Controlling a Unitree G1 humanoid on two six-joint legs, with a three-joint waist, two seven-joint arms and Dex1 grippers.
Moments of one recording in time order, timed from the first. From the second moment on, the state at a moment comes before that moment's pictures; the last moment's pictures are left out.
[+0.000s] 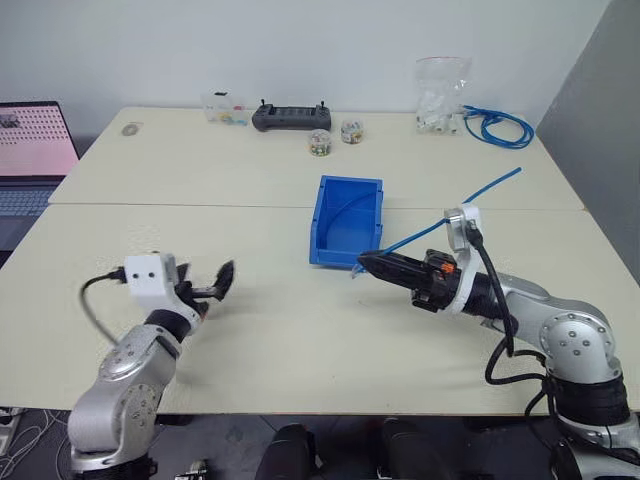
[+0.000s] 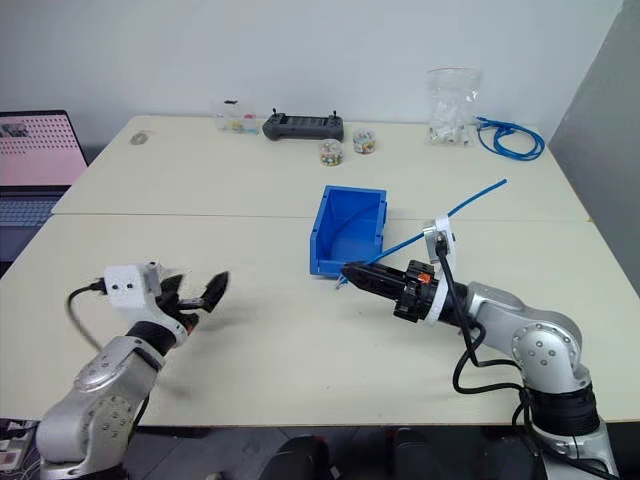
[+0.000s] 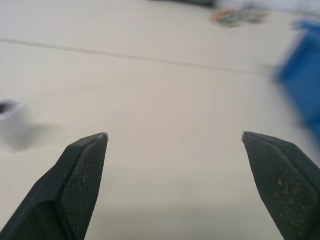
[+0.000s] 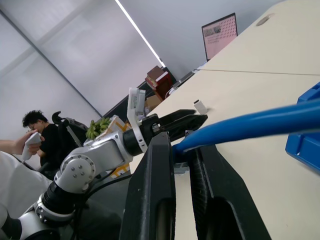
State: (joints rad) left arm 0.03 0.36 0.32 -0.37 -0.45 0.55 -0.02; right arm -0.38 -0.47 -0.03 -0.38 1.23 0.94 0.50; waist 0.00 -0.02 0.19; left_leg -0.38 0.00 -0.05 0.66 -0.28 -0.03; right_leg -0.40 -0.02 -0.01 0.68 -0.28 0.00
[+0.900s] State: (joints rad) left arm -0.45 0.18 0.41 0.23 -0.14 0.36 0.47; right arm -0.44 -0.50 -0.03 -0.35 1.19 0.95 0.55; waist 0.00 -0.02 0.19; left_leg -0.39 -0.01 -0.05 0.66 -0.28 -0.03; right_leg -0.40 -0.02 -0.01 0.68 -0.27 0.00
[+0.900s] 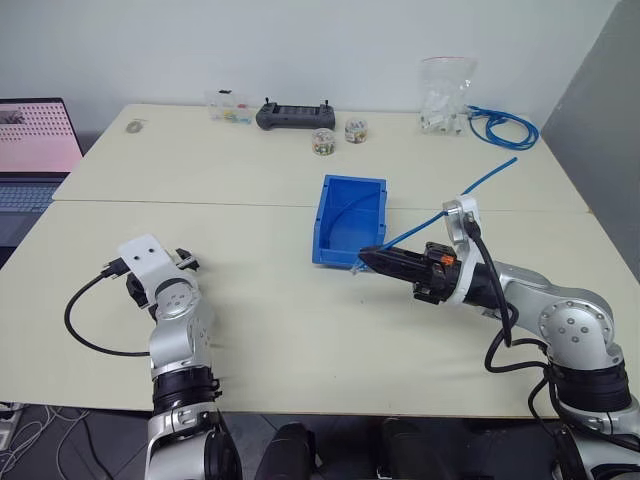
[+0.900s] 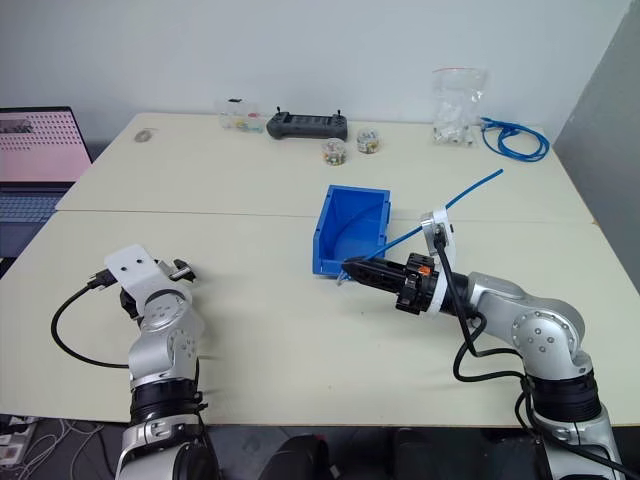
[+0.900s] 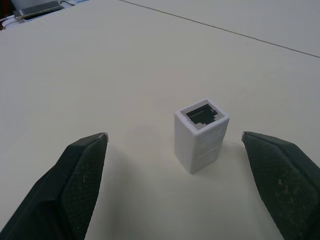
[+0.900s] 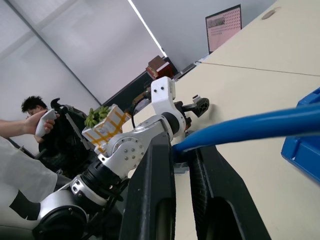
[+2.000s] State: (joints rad) left arm -0.53 0.15 0.44 0.38 -0.14 0.26 0.51; right arm -0.44 -0.50 -0.03 -0.35 1.19 0.97 0.55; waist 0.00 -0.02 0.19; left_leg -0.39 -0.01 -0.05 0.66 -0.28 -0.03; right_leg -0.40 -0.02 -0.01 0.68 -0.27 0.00
